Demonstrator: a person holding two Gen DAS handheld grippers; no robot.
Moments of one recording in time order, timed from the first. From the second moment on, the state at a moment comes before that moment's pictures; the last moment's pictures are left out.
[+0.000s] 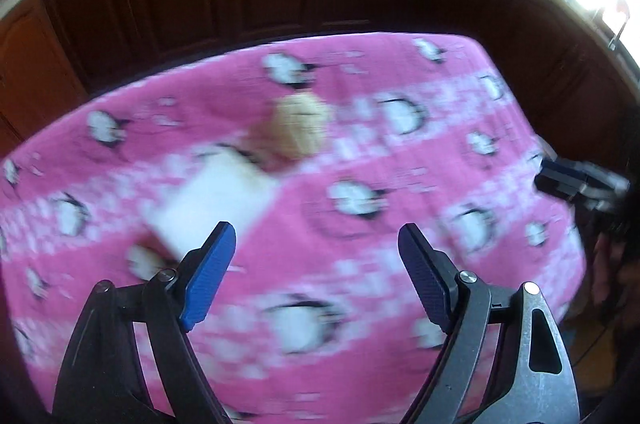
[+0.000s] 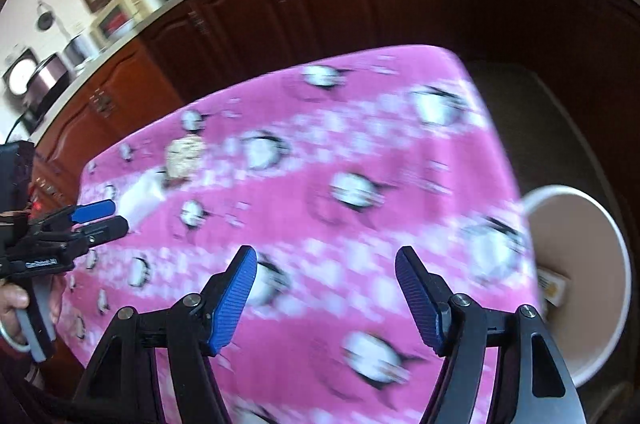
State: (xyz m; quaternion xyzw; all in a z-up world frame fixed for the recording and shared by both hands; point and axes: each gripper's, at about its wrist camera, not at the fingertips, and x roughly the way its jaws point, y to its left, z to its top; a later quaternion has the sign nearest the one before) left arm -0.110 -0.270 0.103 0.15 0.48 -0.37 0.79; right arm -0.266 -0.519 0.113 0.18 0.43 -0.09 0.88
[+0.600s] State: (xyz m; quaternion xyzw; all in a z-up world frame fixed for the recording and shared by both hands) left arm -0.043 -0.269 0.040 0.28 0.46 -0.37 0.76; right arm -0.042 -0.430 0.072 0.23 0.48 0.01 0.85
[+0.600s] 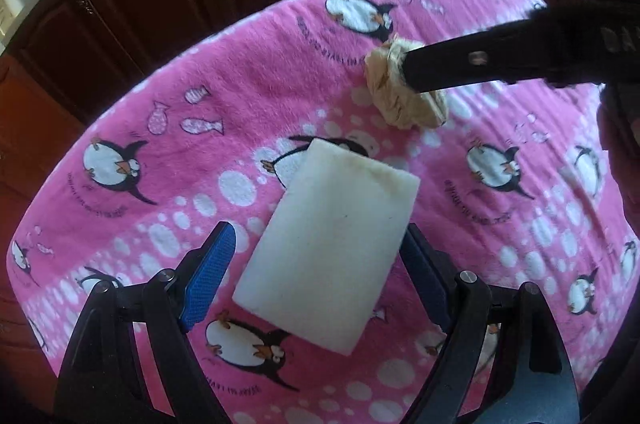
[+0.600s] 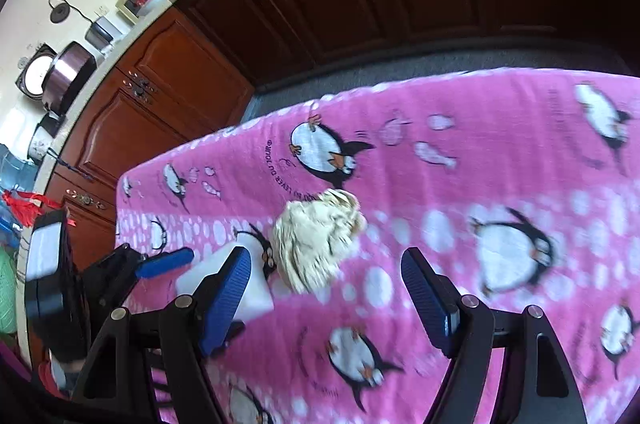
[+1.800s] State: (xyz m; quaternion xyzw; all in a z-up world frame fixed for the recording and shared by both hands) left arm -0.226 -0.374 0.118 0.22 0.41 -0.42 0.78; right arm -0.306 -0.525 0.129 0.17 0.41 -0.11 0.89
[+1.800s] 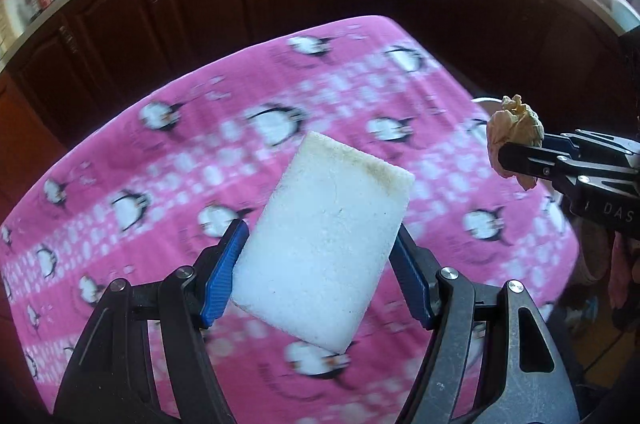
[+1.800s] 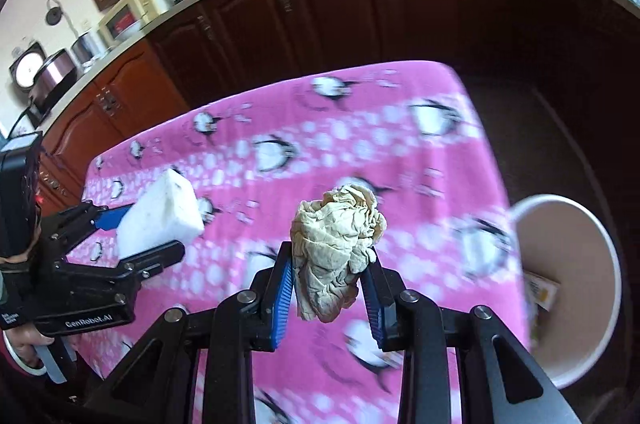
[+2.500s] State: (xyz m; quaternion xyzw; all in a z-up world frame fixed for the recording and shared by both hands) left arm -0.314 -0.518 0.131 0.24 0.40 -0.50 0.73; right arm -0.449 -0.643 0.125 0.21 0.40 -0.25 0.86
